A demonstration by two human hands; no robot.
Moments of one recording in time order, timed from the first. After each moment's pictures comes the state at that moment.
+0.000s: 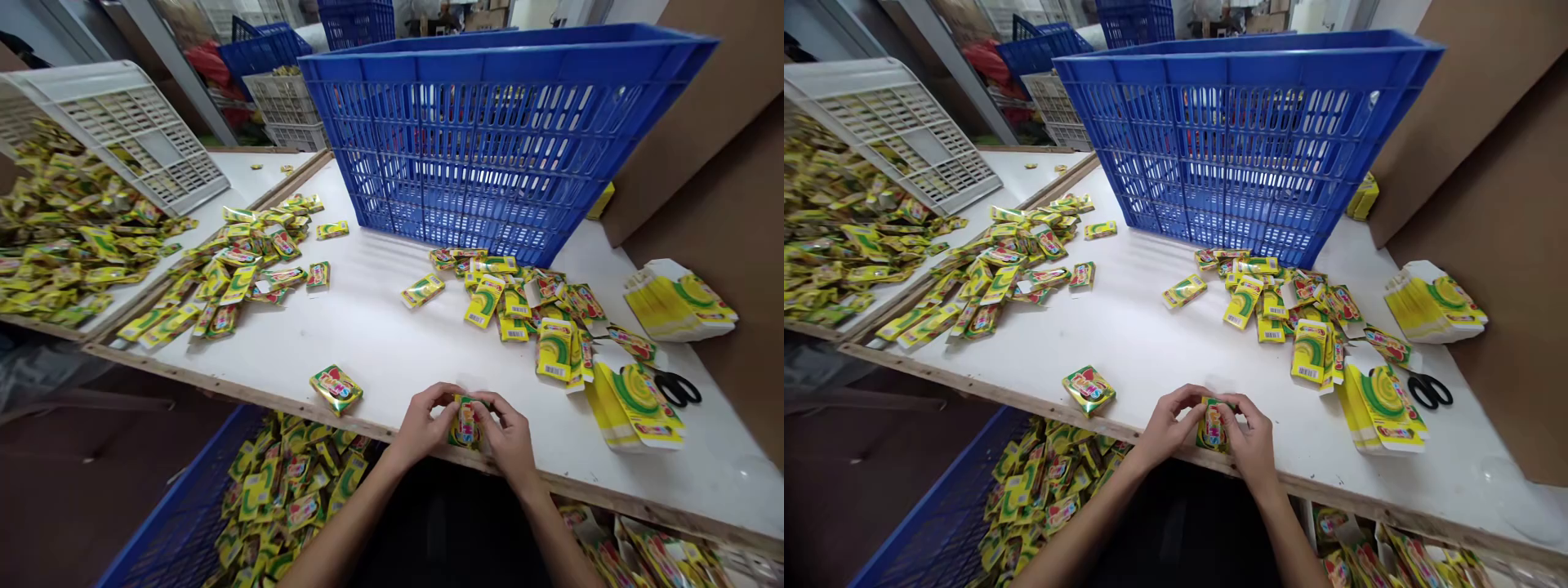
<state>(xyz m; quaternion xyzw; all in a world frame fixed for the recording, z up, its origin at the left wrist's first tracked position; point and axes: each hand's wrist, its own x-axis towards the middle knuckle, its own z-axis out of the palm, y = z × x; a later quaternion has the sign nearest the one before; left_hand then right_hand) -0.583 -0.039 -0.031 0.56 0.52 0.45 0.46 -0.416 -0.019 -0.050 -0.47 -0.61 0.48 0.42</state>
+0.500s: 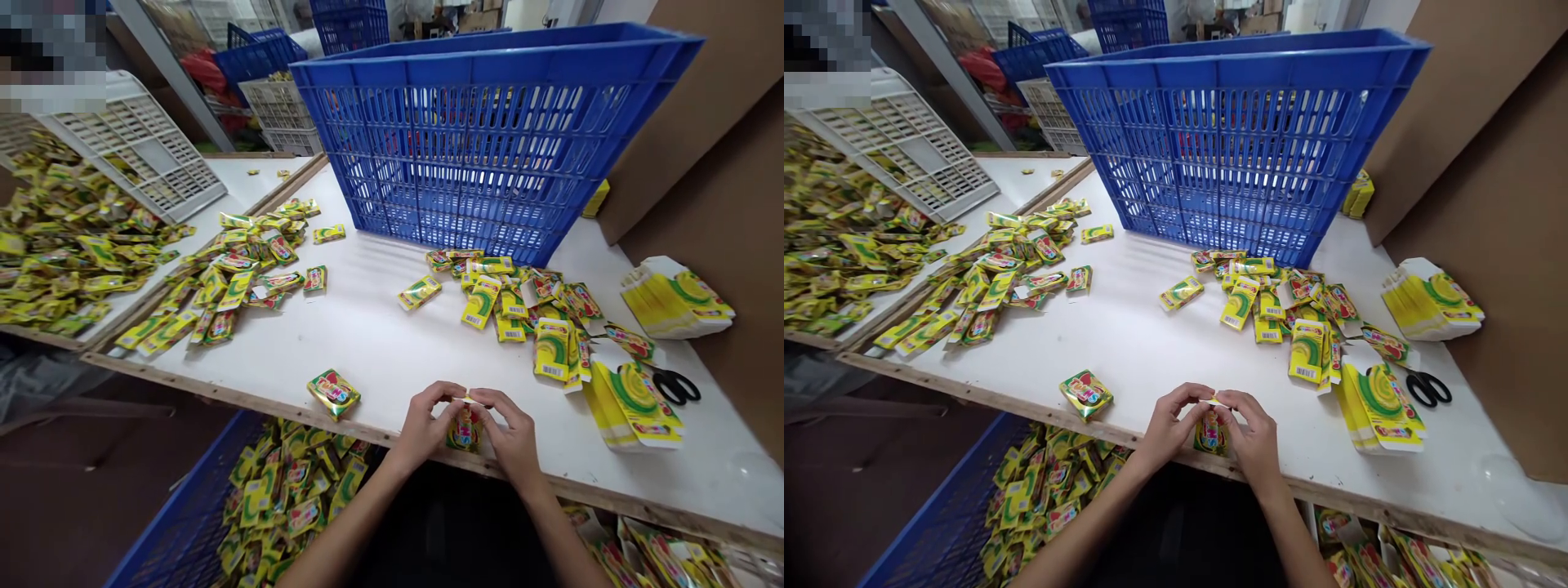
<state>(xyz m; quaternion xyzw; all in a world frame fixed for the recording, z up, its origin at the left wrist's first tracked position) -0.574 -0.035 -0.027 0.57 0.52 0.48 0.43 -0.411 -0.013 -0.050 -0.44 -0.67 0.39 0.45</state>
